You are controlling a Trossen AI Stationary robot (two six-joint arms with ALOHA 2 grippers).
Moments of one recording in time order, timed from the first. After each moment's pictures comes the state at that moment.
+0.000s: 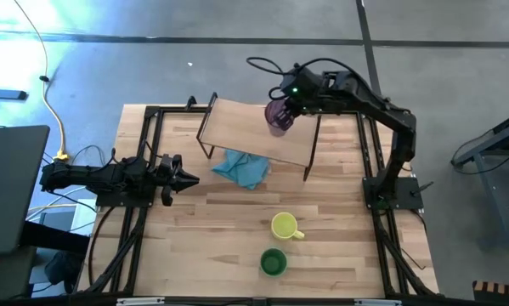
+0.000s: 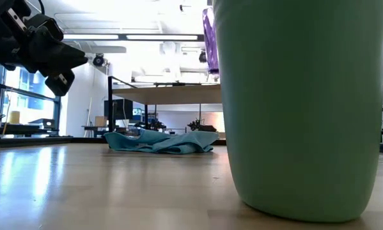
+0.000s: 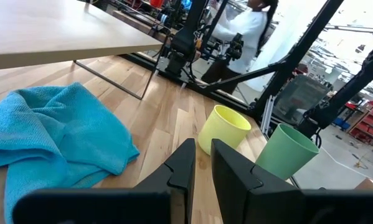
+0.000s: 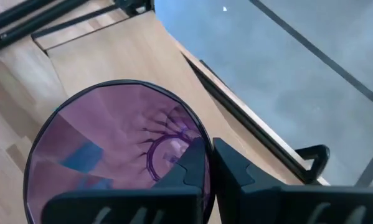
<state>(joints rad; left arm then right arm) 0.09 0.10 0.01 0.01 0.01 -0.44 -0.28 1.79 2.25 -1.40 0.35 0.33</state>
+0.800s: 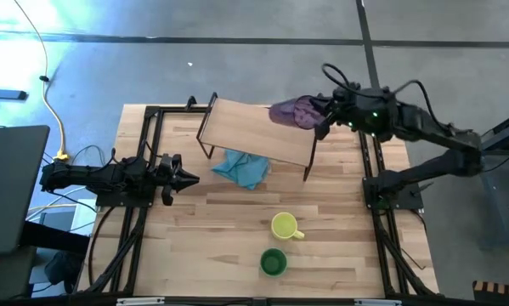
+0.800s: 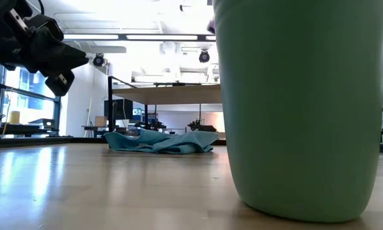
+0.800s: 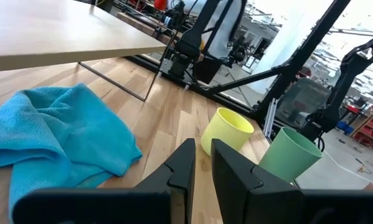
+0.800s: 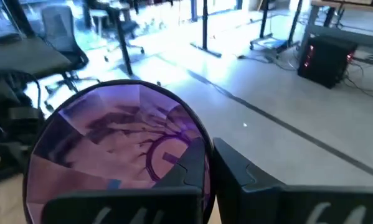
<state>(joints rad) 0.09 0.10 0.01 0.01 -0.01 -0.45 -0.16 1.12 1.43 -0.63 0.49 0.21</state>
